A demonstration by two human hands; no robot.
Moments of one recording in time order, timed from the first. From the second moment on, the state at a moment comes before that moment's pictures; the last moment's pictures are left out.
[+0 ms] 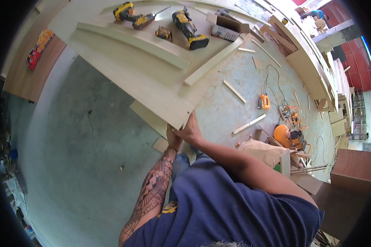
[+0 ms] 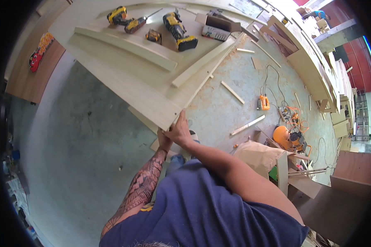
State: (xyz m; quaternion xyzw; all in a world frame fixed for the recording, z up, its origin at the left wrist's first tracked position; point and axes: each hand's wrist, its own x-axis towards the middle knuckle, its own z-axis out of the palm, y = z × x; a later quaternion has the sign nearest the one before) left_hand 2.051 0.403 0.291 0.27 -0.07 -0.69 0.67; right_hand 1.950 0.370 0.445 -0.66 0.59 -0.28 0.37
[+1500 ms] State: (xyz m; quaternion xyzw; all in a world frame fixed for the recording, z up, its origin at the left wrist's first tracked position) left_hand 1.906 -0.125 0.650 0.39 -0.92 -0.08 -0.01; right_hand 1.960 0.389 0.418 -0.67 0.66 -0.13 0.32
